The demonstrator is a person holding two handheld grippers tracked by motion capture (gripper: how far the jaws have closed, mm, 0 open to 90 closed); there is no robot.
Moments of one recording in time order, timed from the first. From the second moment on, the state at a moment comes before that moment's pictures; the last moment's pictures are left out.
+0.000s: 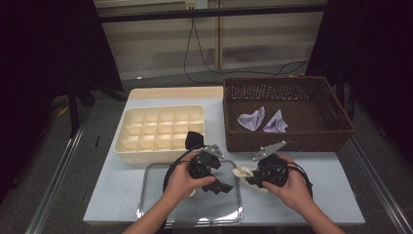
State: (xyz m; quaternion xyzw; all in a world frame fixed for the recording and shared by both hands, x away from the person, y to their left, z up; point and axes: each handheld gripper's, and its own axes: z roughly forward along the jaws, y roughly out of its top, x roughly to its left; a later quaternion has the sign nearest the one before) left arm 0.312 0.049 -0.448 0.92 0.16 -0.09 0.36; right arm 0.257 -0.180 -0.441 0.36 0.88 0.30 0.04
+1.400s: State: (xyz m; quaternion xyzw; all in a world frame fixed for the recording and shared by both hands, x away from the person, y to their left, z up) left arm 0.315 0.032 -0.460 0.92 0.19 -0.06 0.33; right arm 0.243 -0.160 -0.438 0.32 0.90 0.31 0.04
